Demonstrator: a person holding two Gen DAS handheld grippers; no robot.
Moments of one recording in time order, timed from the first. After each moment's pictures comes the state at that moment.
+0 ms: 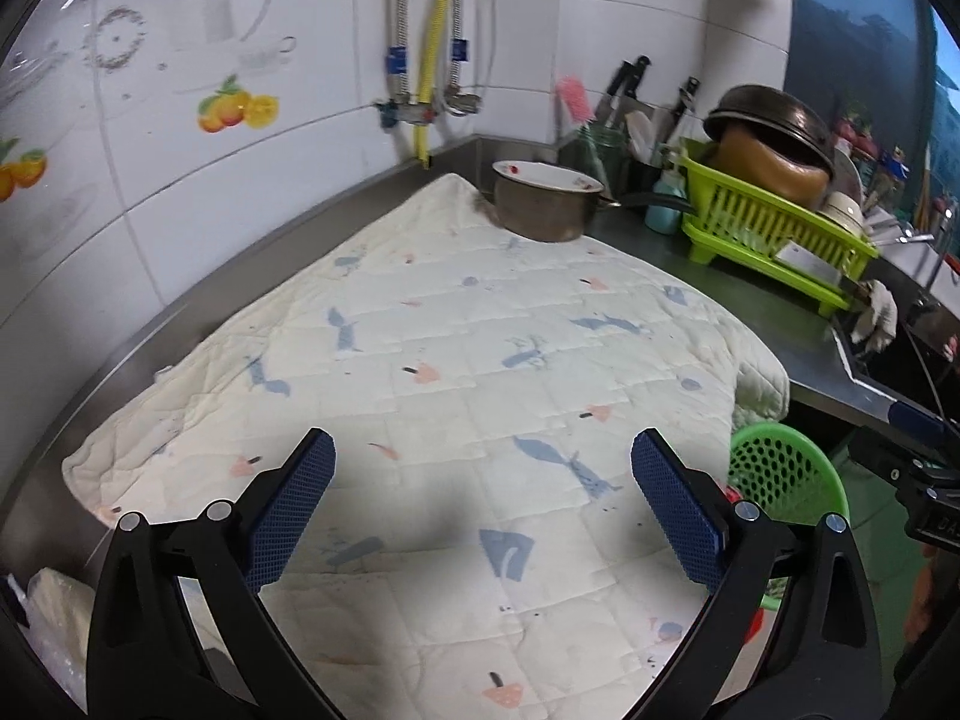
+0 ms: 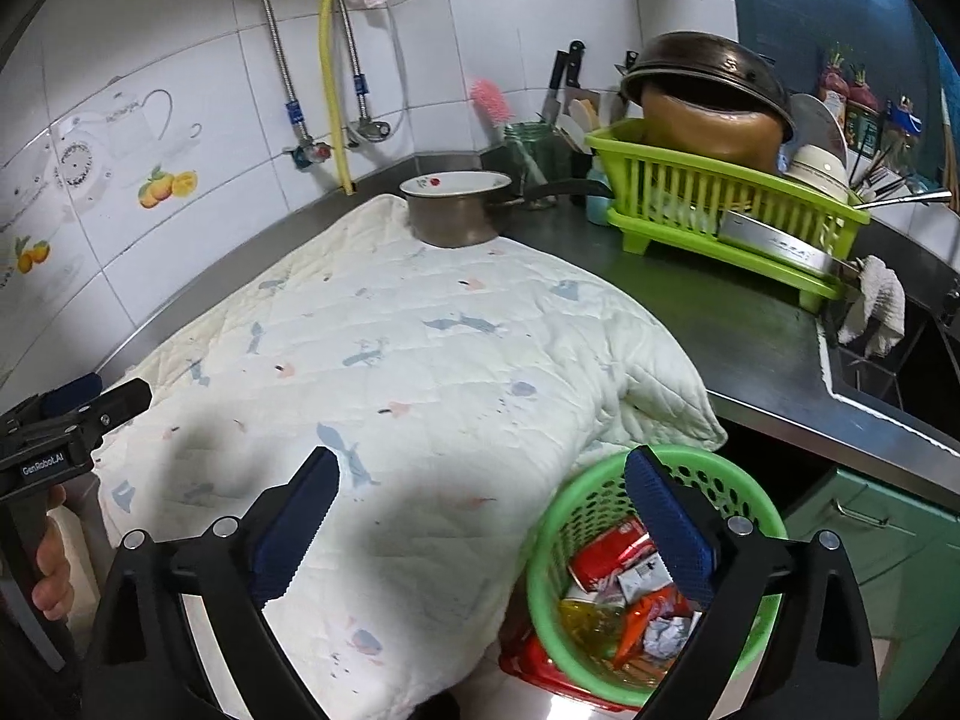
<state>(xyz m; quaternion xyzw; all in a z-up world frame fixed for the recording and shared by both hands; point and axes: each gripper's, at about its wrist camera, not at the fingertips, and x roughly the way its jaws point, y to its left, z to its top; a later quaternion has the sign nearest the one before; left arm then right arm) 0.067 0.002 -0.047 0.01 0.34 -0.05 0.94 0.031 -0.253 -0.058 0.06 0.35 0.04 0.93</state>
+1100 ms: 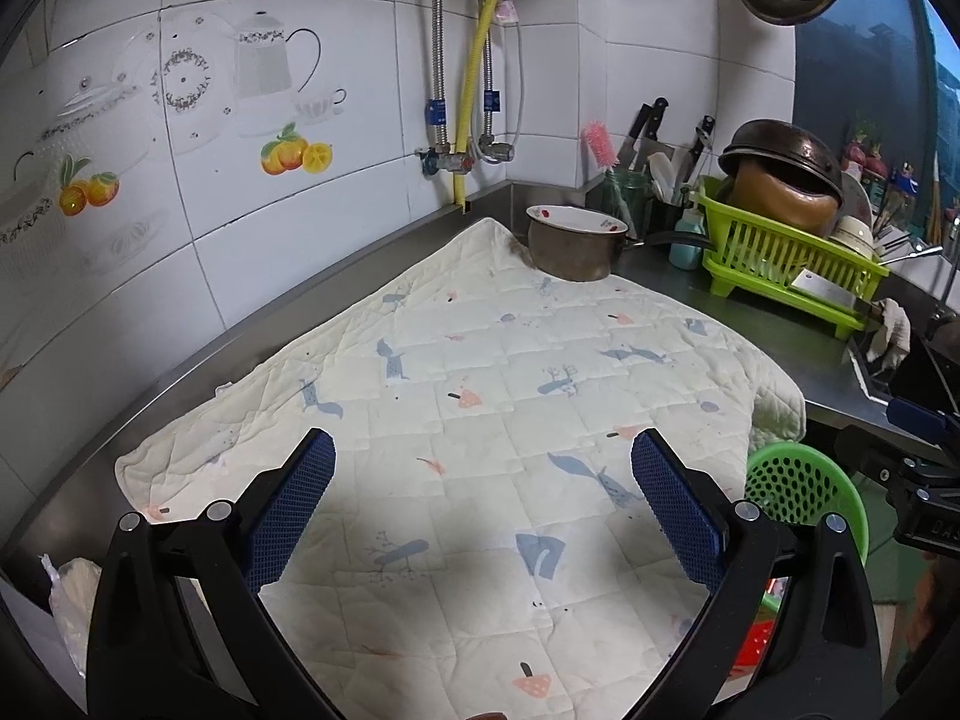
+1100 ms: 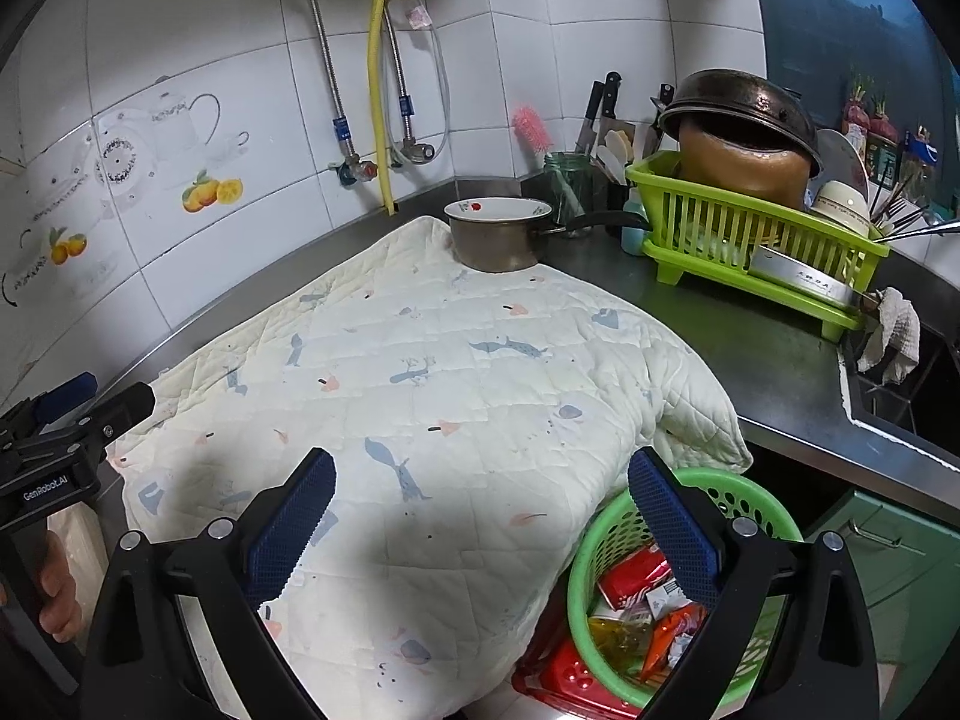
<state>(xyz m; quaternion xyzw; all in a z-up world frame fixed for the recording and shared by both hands) 0.030 0.009 -0.030 0.02 0.29 -0.02 0.96 0.018 -0.227 -0.046 0.05 0.32 0.06 0.94</state>
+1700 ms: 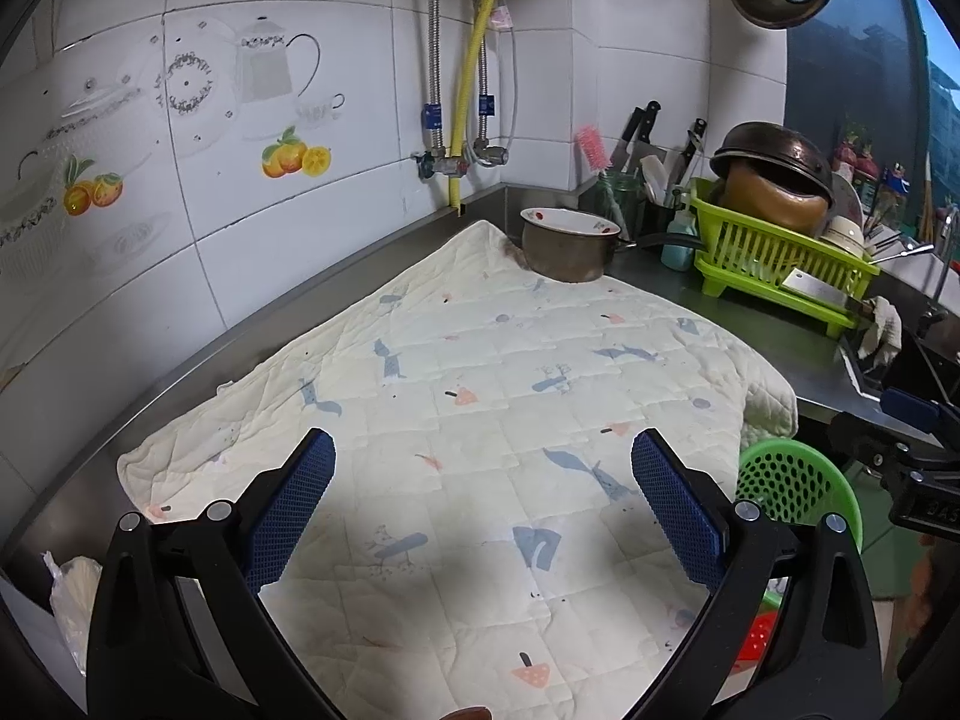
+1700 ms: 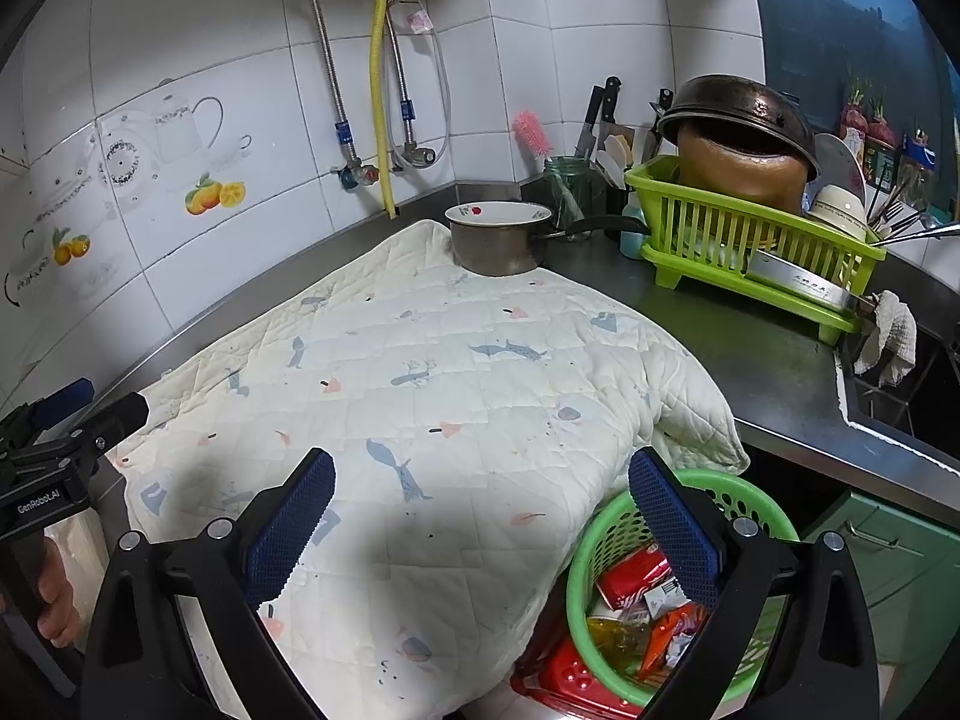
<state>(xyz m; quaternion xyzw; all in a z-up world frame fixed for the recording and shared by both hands) 0.020 0.013 -0.027 0.02 0.29 -0.02 0.96 0.013 -0.225 -0.042 0.05 0.32 0.06 0.94</state>
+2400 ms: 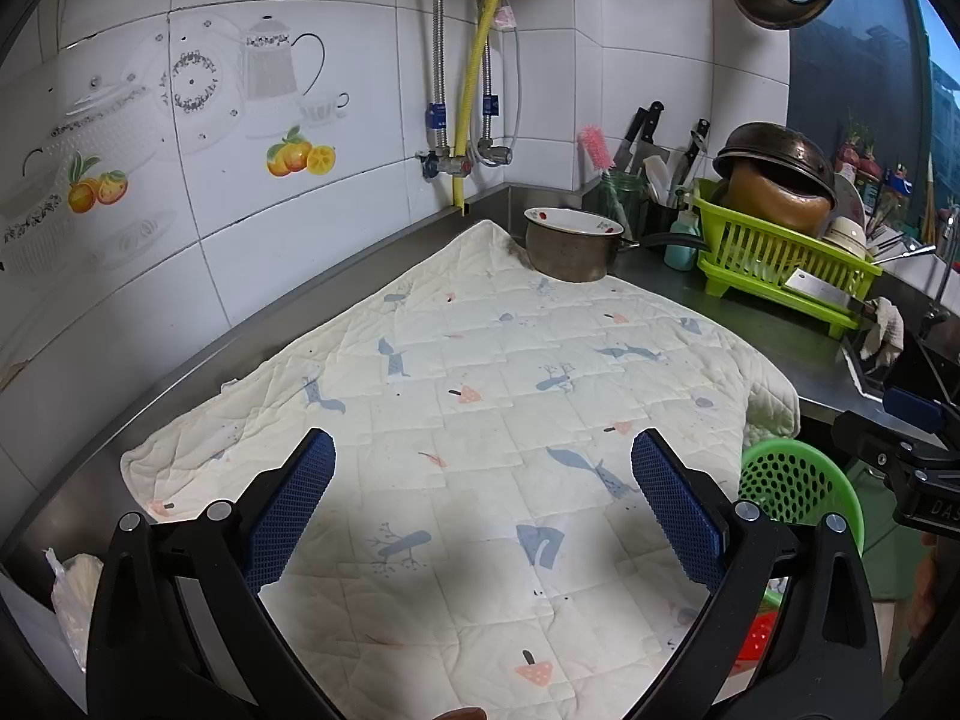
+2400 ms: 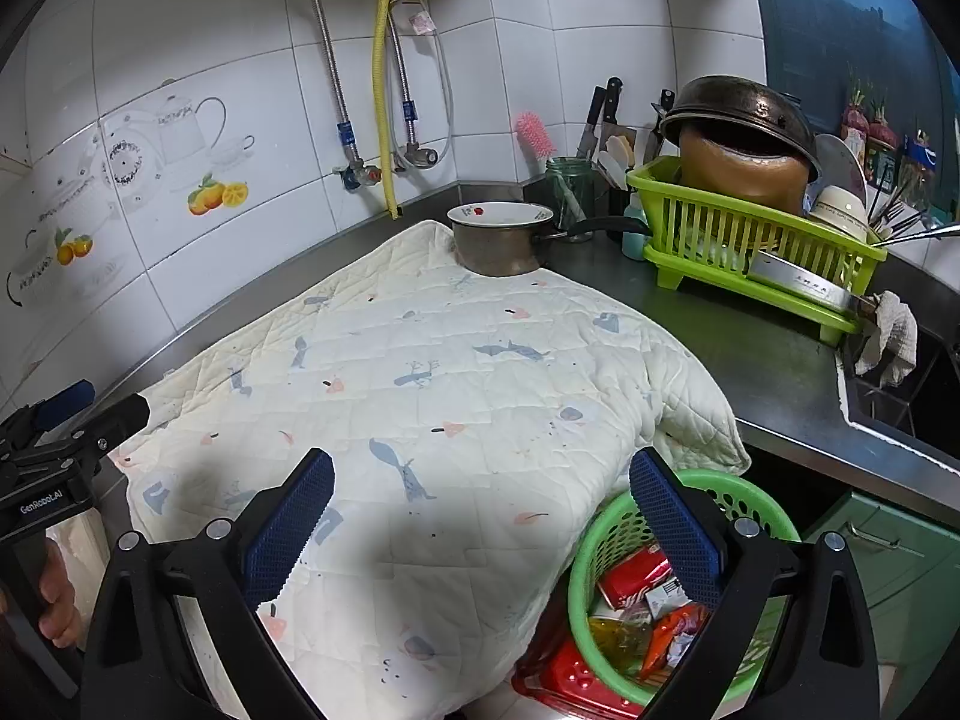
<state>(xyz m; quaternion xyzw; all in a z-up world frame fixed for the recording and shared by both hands) 0.019 0.014 -0.028 0.02 0.29 -0.02 0.96 0.013 -0.225 -0.040 0.05 0.32 0.07 0.94</state>
